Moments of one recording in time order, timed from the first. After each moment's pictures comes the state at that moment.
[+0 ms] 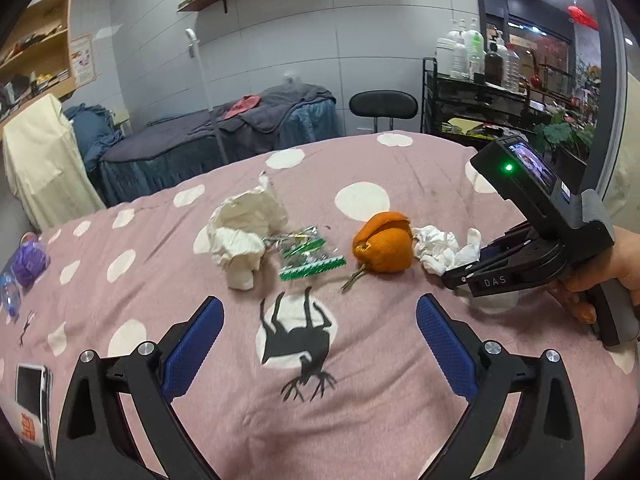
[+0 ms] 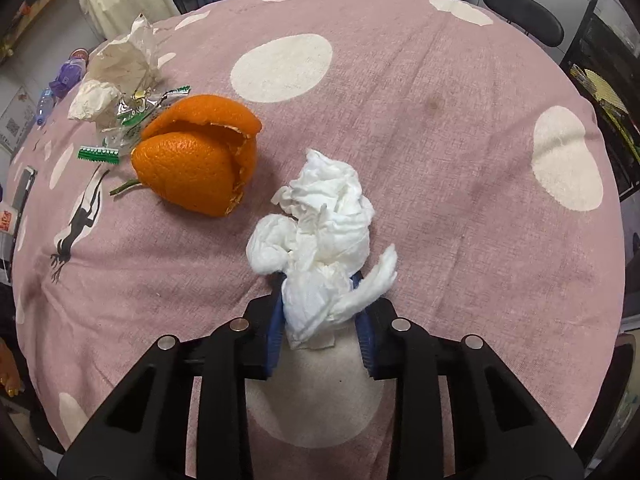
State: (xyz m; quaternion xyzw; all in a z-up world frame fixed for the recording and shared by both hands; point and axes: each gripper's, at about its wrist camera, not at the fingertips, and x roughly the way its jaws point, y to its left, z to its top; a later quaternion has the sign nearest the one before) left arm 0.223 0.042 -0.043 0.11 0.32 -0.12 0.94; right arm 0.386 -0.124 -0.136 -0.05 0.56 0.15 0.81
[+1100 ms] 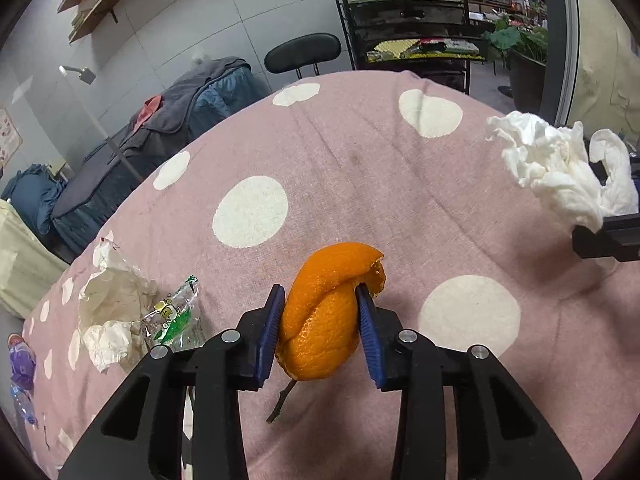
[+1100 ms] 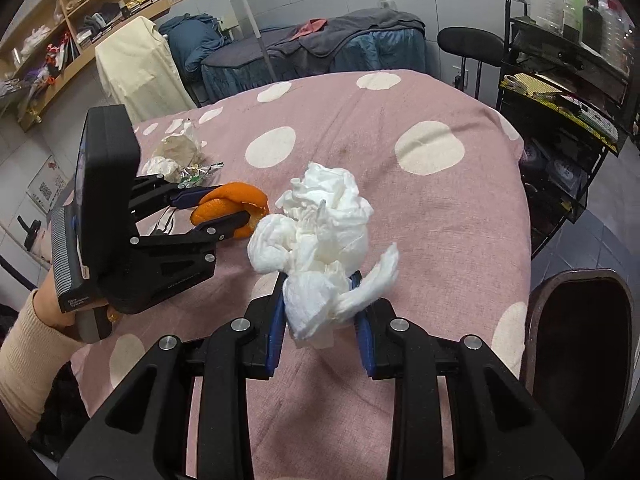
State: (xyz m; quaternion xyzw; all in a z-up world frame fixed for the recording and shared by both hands) left arm 0.281 -0.051 -0.076 0.23 0.38 -0.19 0.88; right arm 0.283 -0.216 -0.066 0.05 0.44 0.16 0.88
